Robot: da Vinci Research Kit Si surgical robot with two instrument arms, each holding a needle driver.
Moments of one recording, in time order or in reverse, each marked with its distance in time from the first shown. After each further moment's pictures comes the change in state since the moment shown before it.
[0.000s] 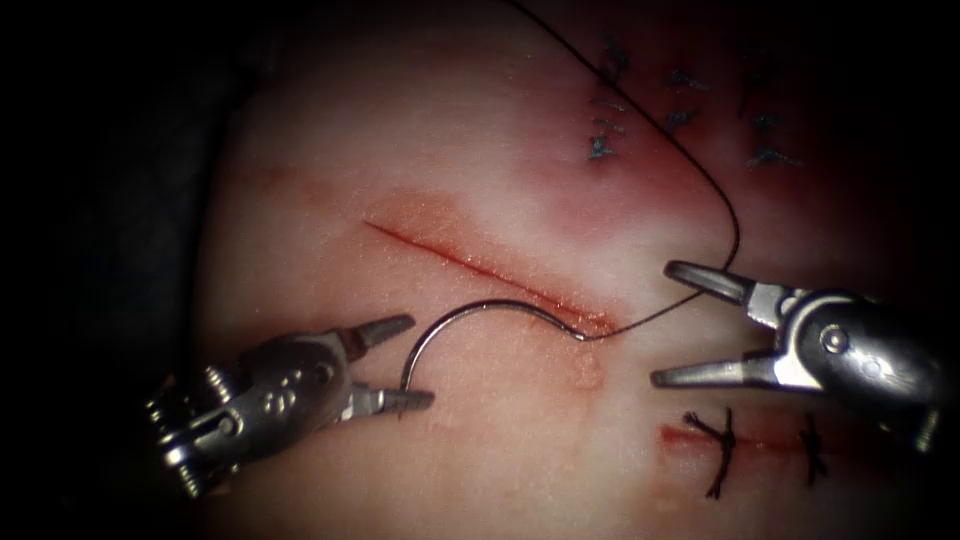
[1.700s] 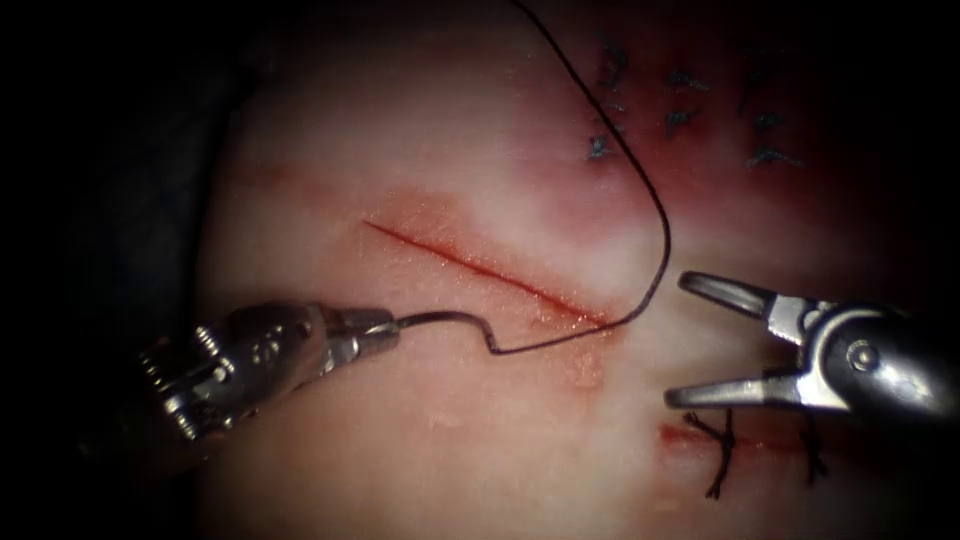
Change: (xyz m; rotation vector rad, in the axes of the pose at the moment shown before) right arm 0.004 -0.001 -0.002 -0.011 0.022 -0.016; left arm -0.002 -0.004 0.001 -0.028 0.042 -0.154
